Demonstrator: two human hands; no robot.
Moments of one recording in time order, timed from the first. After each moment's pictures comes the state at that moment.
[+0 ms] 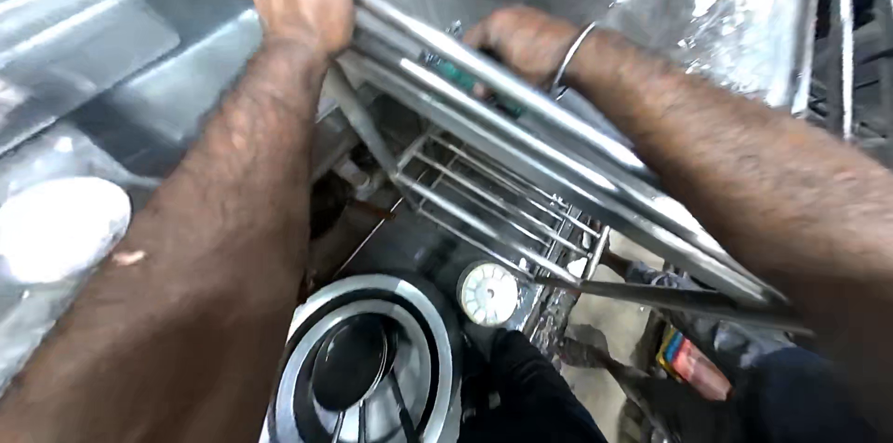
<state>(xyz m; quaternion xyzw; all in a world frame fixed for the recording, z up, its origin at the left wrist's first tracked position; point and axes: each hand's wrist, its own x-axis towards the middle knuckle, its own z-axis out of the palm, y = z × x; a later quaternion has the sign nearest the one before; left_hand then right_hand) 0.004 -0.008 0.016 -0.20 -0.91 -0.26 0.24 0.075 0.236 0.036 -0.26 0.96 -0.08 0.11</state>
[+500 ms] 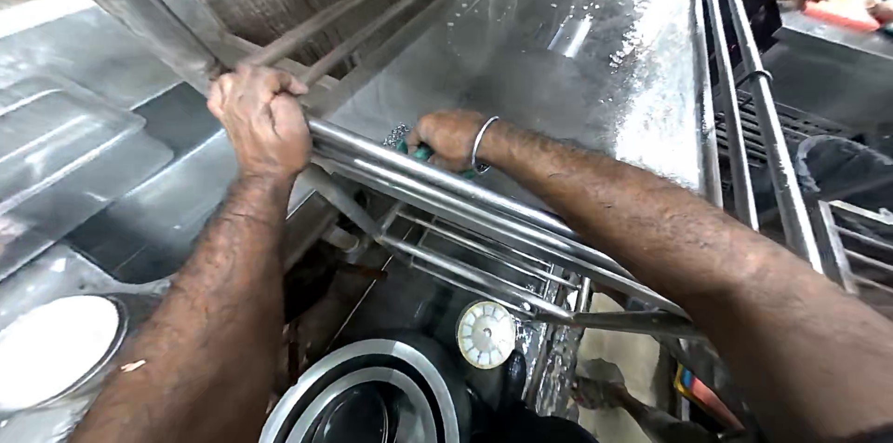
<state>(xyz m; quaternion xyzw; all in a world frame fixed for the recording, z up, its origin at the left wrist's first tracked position) -0.008 -0.019 -0.001 -0.25 -0.88 -0.27 0.30 0.076 0.233 0.048 -0.26 0.95 -0.06 0.14</state>
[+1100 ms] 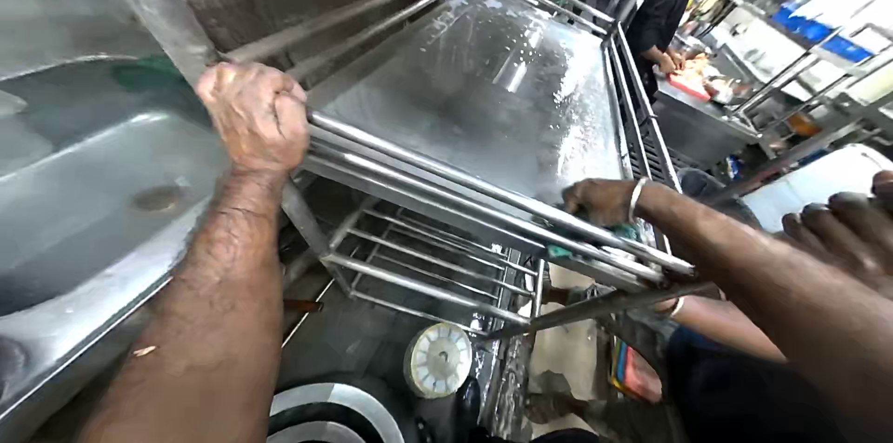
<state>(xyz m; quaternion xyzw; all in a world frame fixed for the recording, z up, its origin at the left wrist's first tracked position) -0.016 -0.024 -0.015 -0.30 -0.82 -0.32 0.37 0.256 0.361 0.078 -0.03 0.94 -0.02 0.34</state>
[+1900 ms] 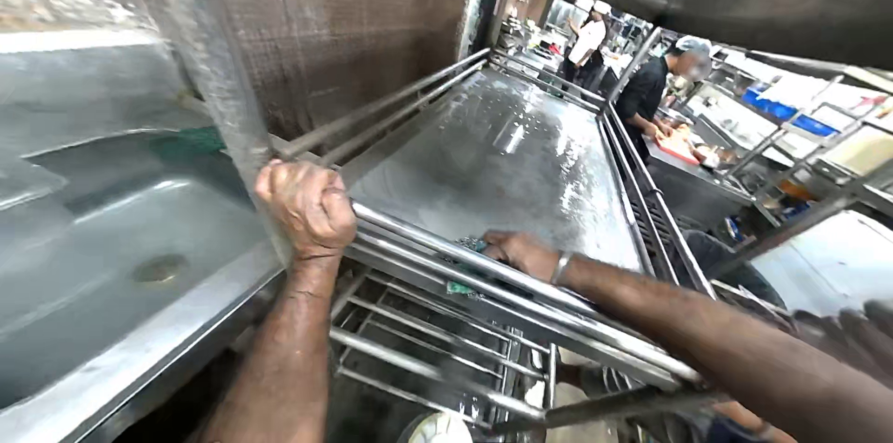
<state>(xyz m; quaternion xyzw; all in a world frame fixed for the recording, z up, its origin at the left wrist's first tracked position) -0.029 0.003 -0.040 -0.23 -0.74 -0.39 0.50 0.150 0.289 0.023 -0.23 0.96 -0.16 0.08</state>
